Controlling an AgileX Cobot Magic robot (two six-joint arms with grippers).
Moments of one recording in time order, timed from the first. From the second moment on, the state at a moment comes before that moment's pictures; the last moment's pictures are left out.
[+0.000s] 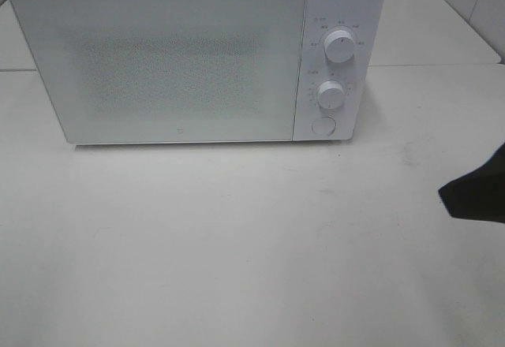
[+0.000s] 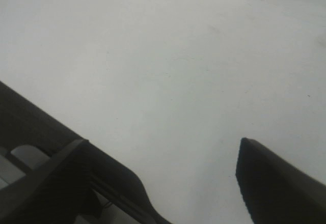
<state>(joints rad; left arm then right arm) 0.09 0.00 -0.50 -0.10 1.04 0.07 0.38 0.82 -0.69 0.18 0.85 -0.16</state>
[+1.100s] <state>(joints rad) 0.09 0.00 -0.50 -0.10 1.04 0.07 0.06 0.00 -0.52 0.05 1.03 -0.05</state>
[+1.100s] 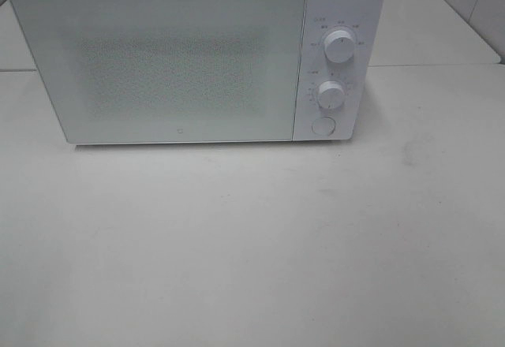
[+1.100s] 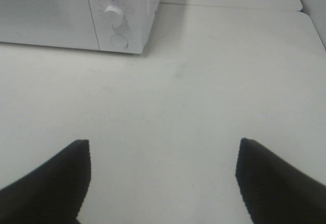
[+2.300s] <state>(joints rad) 0.09 0.00 -0.50 -0.10 1.04 0.07 0.06 0.19 -0.53 0.09 0.72 -0.03</state>
